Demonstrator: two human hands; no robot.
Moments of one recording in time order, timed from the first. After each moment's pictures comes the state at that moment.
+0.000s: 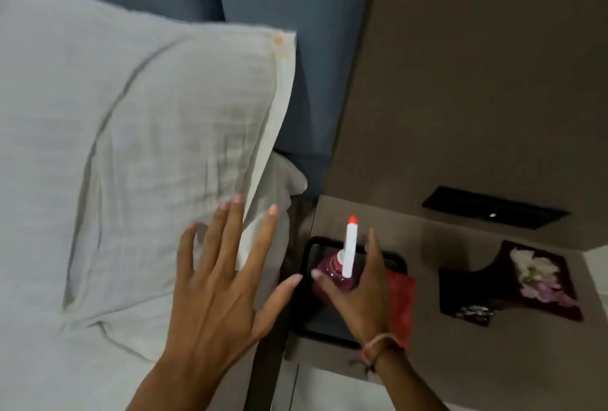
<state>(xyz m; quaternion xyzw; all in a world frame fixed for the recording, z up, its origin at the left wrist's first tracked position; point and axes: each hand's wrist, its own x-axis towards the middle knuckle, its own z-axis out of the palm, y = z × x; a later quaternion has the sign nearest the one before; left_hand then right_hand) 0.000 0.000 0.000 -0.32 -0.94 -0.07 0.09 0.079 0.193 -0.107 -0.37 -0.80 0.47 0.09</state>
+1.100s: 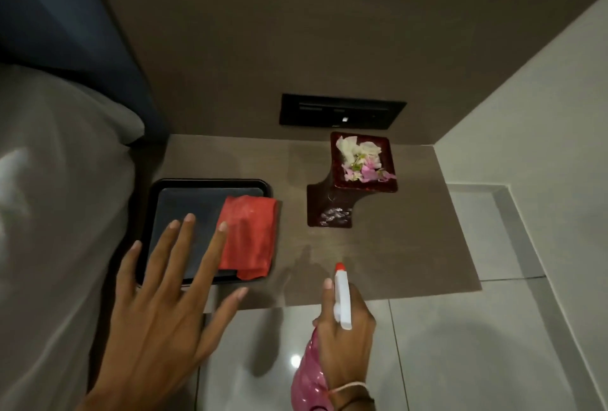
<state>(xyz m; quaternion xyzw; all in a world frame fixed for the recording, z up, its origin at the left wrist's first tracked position) 0.154 0.103 -0.093 -0.44 -0.90 -0.03 0.05 0.324 0.251 -0.174 -0.56 -0.69 0.38 0.27</state>
